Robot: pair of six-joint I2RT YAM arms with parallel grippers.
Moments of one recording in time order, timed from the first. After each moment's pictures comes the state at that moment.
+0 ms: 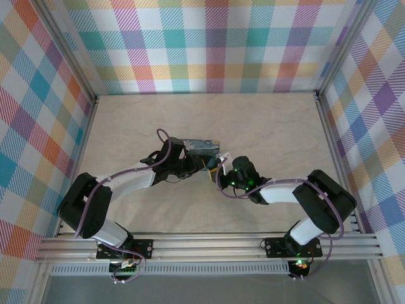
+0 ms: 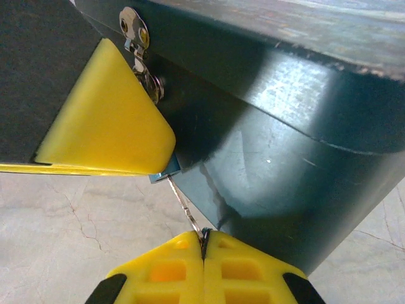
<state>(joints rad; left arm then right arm) -0.60 1.51 0.81 -0.06 0.36 -1.00 0.75 1.54 0.50 0.55 -0.22 0.25</state>
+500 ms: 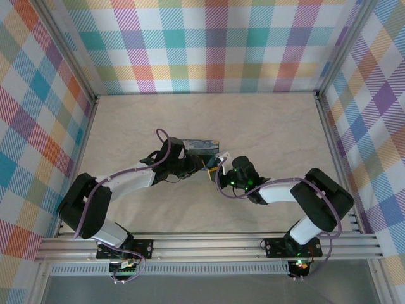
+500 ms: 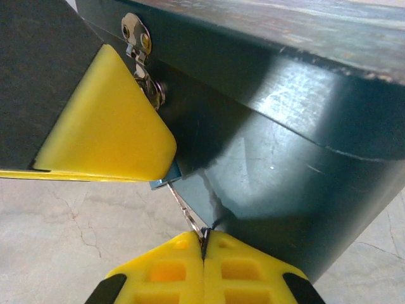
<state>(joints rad) -0.60 1.50 0.81 -0.06 0.36 -1.00 0.75 1.57 0.50 0.60 -0.22 0.25</state>
